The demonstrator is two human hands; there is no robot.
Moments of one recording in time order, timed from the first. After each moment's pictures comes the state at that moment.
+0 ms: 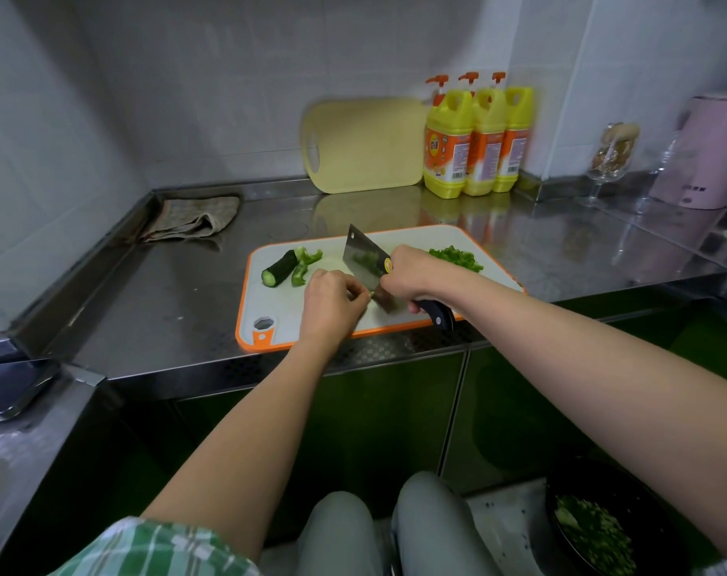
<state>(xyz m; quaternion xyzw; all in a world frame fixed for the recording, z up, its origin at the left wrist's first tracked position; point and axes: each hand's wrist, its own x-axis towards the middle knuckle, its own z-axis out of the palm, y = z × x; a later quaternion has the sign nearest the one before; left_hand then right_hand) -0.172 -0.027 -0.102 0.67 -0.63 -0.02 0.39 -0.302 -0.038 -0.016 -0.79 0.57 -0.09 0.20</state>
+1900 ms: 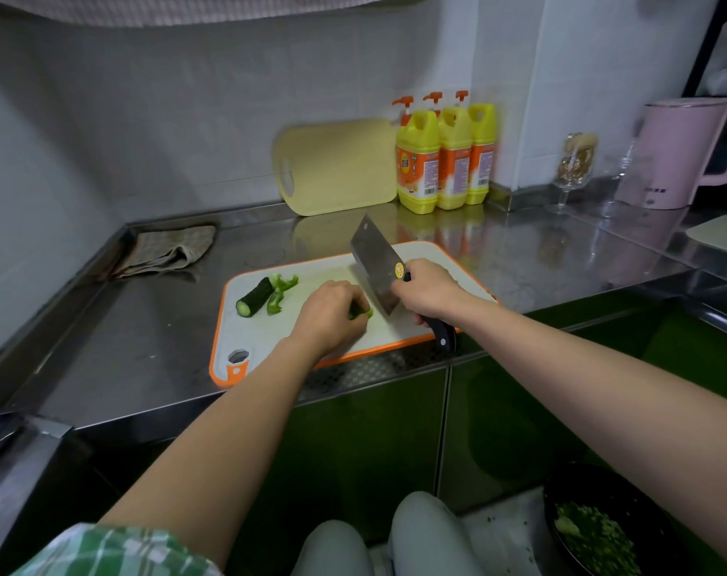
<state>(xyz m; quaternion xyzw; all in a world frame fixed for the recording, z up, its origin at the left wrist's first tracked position) -0.188 -0.046 -0.076 0.61 -0.75 0.00 0.23 -0.352 -0.064 -0.036 -0.73 0.57 -0.25 0.28</state>
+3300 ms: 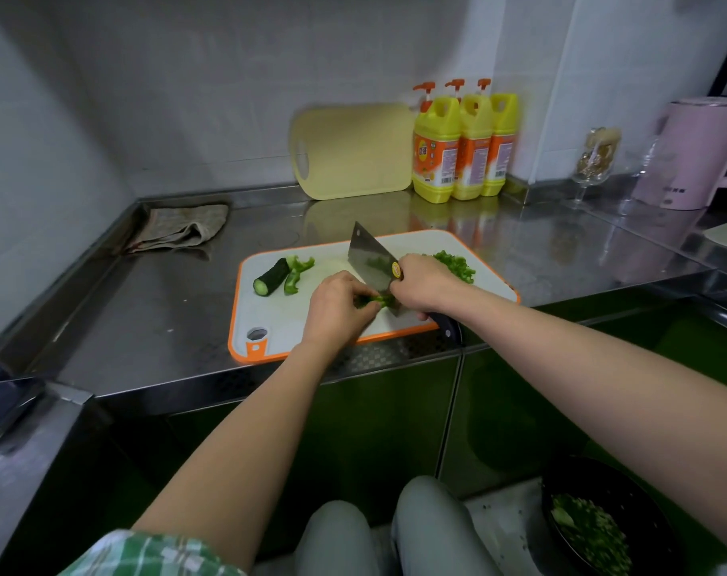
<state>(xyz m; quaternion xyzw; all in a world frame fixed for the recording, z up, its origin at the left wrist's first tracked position) -0.180 -0.032 -0.096 0.63 -0.69 -0.03 0.36 -0.319 -0.047 -0.028 -0.78 0.59 -0.12 0.17</state>
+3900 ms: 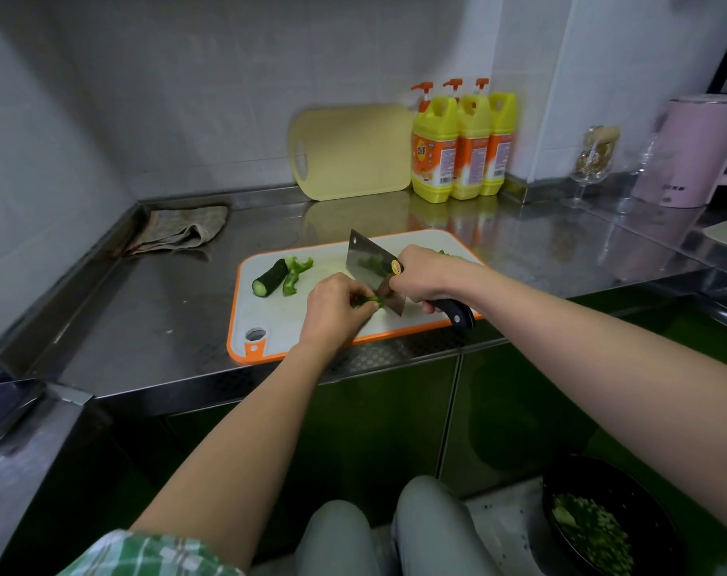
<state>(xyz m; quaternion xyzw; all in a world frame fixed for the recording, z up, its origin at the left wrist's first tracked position) -0.181 -0.028 -0.093 0.65 -0.67 -0.04 0.37 -0.327 -0.046 -0.007 -0.79 0.57 -0.06 0.23</state>
